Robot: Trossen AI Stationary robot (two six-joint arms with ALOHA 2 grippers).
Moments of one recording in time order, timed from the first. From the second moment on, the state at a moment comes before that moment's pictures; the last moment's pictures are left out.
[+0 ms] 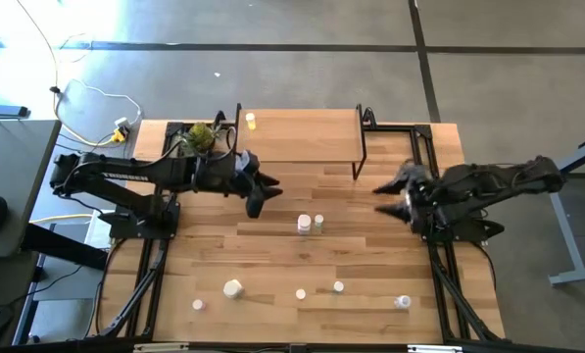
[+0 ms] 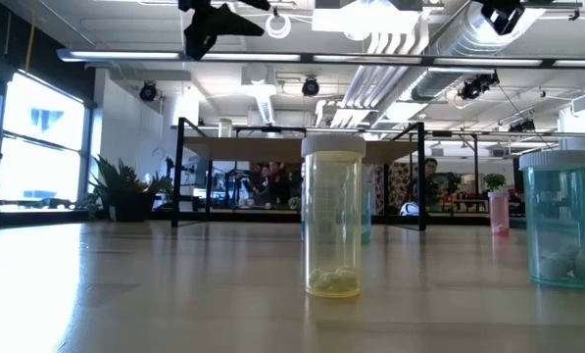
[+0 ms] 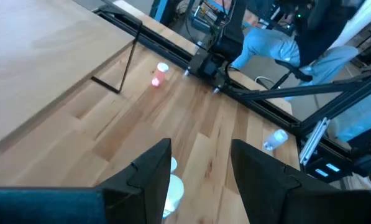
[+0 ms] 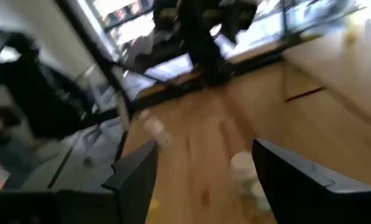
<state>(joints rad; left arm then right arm) 0.12 1.21 0.98 -0.19 -0.11 -0.52 0.26 0.62 0.73 -0.36 0.16 0.41</state>
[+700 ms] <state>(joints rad) 0.00 1.21 0.98 -0.19 -0.17 -0.53 0.51 1.12 0.73 -0.23 0.02 0.52</state>
